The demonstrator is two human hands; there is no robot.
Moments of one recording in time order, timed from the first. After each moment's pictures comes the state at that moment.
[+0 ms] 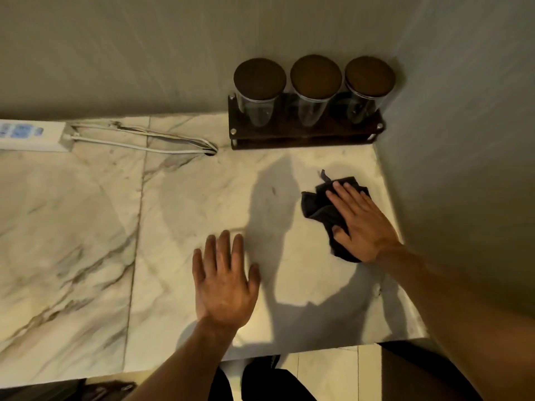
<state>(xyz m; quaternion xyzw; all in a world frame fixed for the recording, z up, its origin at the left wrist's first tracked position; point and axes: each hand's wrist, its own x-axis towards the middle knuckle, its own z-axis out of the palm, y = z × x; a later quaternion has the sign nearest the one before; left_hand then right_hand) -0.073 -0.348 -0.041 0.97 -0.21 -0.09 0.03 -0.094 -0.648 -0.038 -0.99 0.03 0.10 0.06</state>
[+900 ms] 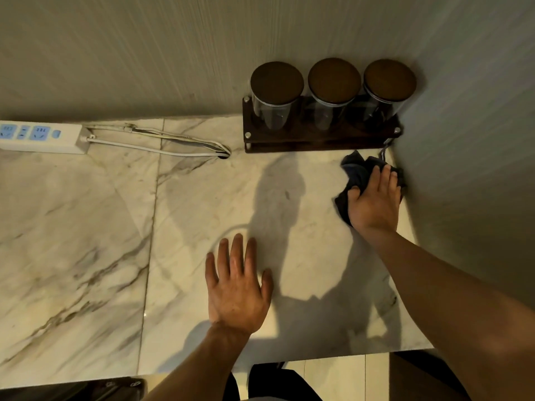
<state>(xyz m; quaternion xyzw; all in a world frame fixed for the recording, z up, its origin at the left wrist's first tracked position) -0.070 -0.347 -0.045 0.98 -0.20 -0.09 0.03 -0.037 -0.635 -0.046 -0.92 0.36 -0.01 0.14</state>
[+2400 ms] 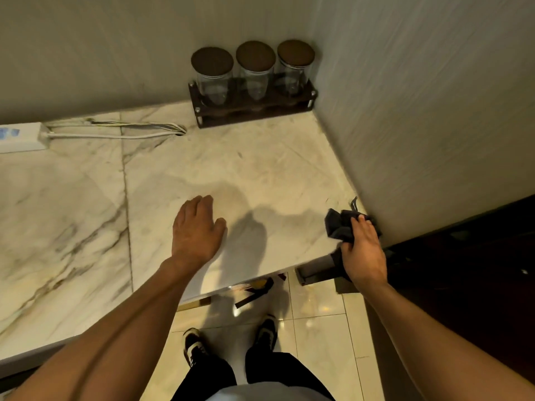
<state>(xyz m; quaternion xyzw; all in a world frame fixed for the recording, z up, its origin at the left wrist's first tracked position) -0.057 -0.305 -0.021 0.93 -0.28 -0.11 0.21 -0.281 -0.540 -0.021 -0.87 0.45 0.00 0.20</state>
